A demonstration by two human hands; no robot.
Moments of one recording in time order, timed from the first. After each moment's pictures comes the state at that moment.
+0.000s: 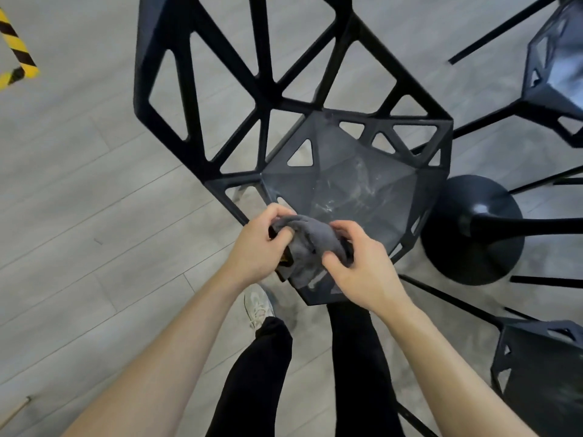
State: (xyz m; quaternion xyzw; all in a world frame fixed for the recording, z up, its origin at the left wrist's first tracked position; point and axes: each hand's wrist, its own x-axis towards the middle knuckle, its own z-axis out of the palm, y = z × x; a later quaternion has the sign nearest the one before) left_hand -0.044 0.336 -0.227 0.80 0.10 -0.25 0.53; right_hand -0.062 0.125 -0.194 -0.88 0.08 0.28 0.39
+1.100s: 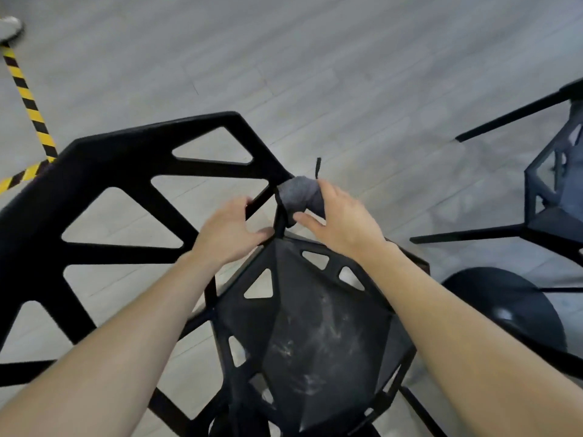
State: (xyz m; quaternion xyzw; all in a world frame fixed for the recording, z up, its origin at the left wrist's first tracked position) left_hand 0.291 0.281 -0.272 0.93 0.14 -0.23 0.23; right_hand 0.329 0.042 -0.284 -0.94 -0.14 0.18 0.26
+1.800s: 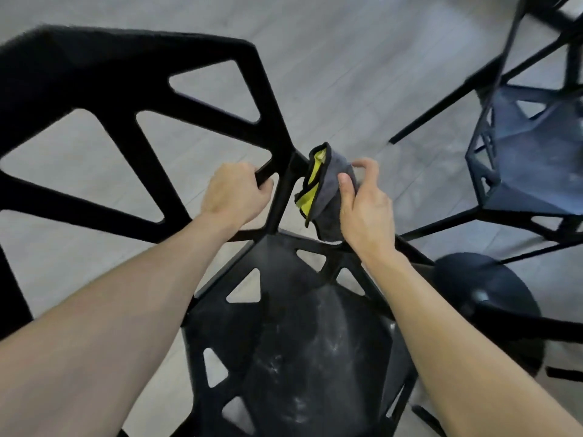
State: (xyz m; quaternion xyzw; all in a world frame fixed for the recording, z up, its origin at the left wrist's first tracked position) left_hand 0.430 0.196 -0.306 0.97 -0.01 -0.11 0.21; right_hand 0.350 -0.015 -0.313 -0.93 0.17 -0.05 0.33
